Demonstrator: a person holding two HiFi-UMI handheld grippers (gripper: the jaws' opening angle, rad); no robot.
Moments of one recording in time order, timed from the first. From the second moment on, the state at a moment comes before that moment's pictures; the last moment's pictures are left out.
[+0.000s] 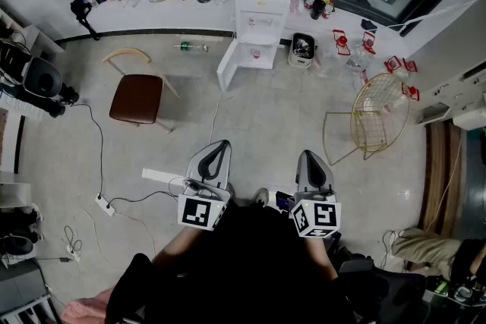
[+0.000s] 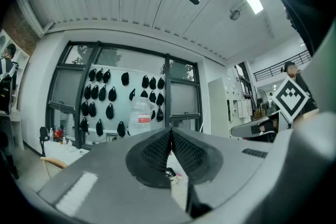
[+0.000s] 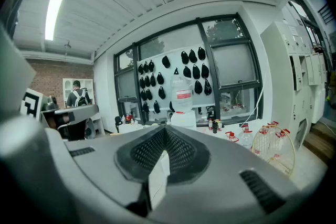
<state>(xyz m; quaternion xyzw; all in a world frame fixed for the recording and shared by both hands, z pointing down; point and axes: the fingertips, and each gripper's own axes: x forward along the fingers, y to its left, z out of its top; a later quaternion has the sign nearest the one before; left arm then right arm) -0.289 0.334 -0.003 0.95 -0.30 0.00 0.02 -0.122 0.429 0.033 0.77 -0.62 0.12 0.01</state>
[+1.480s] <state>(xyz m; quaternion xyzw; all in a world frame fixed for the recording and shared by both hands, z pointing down) -0.315 0.313 0.012 0.96 -0.29 0.00 0.03 -0.149 0.412 0.027 0.78 -0.61 0.11 0.00</state>
